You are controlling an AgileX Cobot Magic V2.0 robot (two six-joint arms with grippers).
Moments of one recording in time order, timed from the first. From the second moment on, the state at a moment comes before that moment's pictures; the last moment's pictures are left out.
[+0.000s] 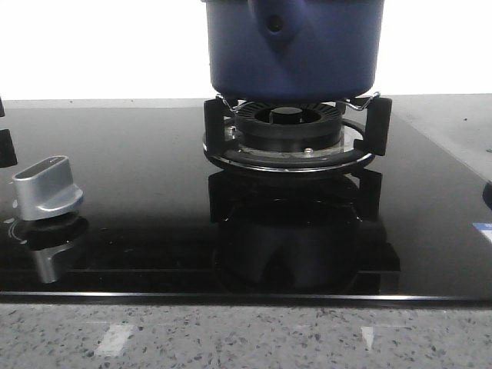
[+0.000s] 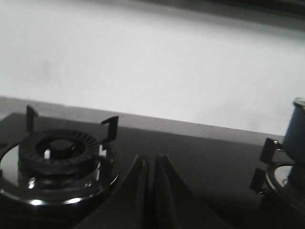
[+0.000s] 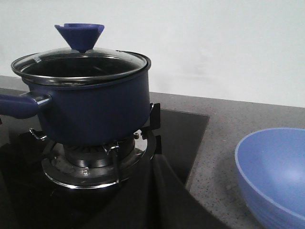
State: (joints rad) left arm -0.03 0.15 -0.19 -0.49 0.12 0.29; right arm 0.14 0.34 -0.28 1.13 0.13 -1.12
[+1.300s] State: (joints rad) left arm -0.03 0.00 0.00 -0.08 0.11 -0.02; right arm 0.14 0.34 -0.28 1.13 0.13 -1.12
